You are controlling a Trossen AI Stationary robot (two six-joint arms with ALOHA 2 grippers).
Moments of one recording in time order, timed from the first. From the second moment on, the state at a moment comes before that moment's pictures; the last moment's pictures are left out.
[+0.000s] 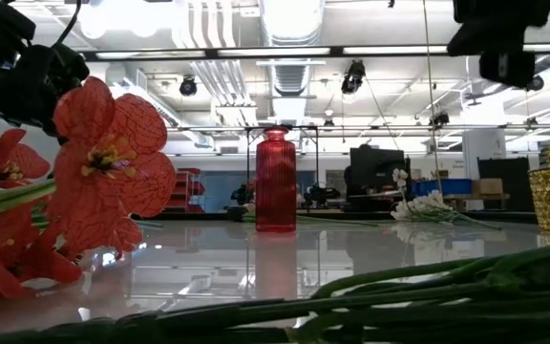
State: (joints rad) left arm -0.04 0.24 0.02 0.04 -0.28 -0.25; right arm 0.25 0.85 0.73 -0.58 0.18 0.95
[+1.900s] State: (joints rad) left arm -0.04 0.25 0.02 0.04 -0.28 -0.25; right arm 0.35 1.40 1.10 -0.69 0.41 1.17
